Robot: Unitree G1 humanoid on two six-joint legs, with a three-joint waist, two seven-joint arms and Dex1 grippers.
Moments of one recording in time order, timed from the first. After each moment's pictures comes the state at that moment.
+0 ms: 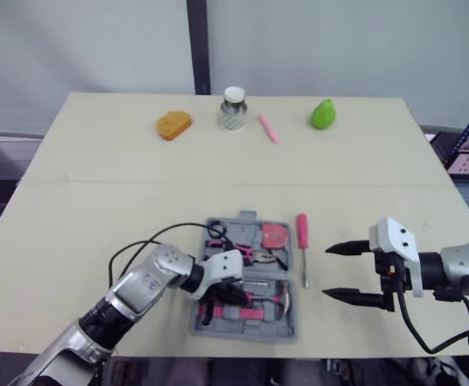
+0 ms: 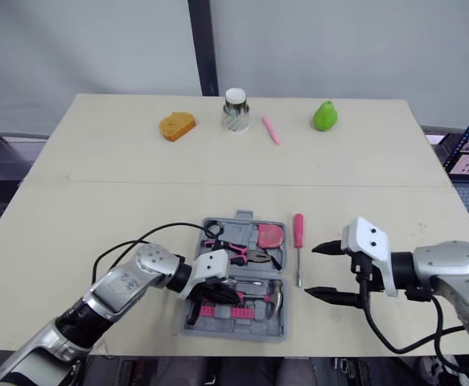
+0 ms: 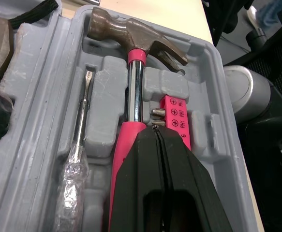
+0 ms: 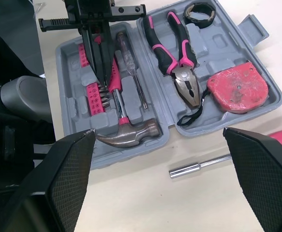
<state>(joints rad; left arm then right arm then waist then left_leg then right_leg) -0.42 0.55 -0.55 -0.15 -0.16 0.64 -1.04 0.01 -1.05 -0.19 -0.50 0.60 0.61 1.13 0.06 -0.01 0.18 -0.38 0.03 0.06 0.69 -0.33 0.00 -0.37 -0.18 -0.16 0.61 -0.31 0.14</state>
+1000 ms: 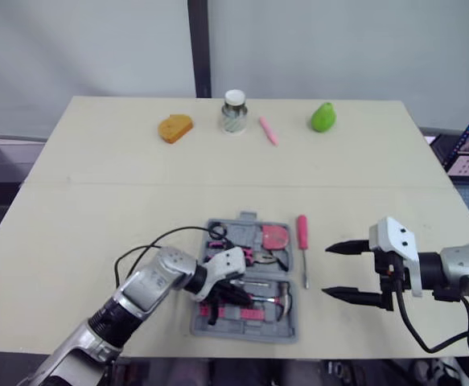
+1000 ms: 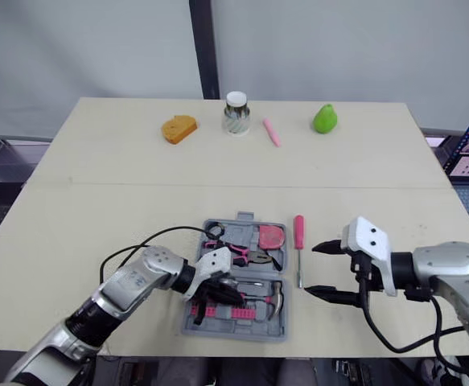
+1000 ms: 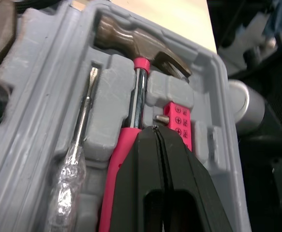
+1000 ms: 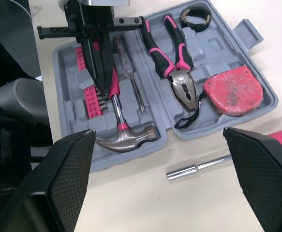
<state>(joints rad) -0.41 0.49 -0.48 -0.12 -0.19 0.71 -1.01 0.02 -1.04 -0.20 -0.50 0.61 0.62 1.10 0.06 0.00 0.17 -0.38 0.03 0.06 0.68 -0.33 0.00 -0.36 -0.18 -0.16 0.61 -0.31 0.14</state>
